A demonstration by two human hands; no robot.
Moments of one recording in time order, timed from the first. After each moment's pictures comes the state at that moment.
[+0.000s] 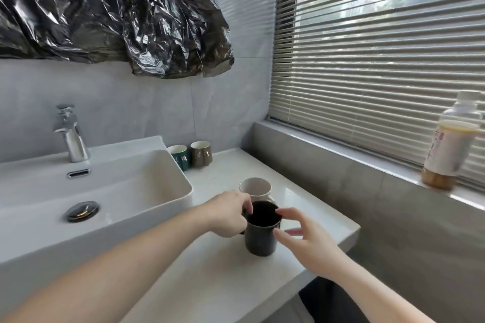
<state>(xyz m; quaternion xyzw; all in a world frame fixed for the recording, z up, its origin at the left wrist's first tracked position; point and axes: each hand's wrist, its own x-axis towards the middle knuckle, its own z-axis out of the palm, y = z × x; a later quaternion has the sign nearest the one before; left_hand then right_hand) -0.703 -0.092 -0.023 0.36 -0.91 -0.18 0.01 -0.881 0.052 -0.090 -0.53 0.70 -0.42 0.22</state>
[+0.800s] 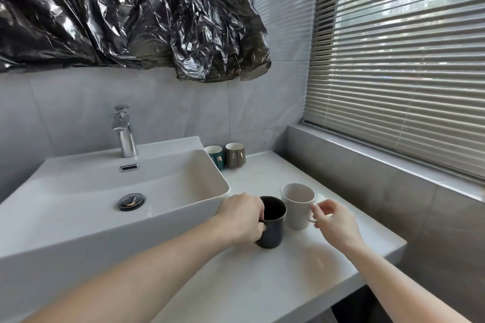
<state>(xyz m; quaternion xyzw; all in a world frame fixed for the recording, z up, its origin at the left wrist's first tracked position) -0.667 -0.082 -0.032 0.44 -0.89 -0.01 0.08 -0.906 -0.028 -0.108 -0.43 0.76 -0.48 0.14</state>
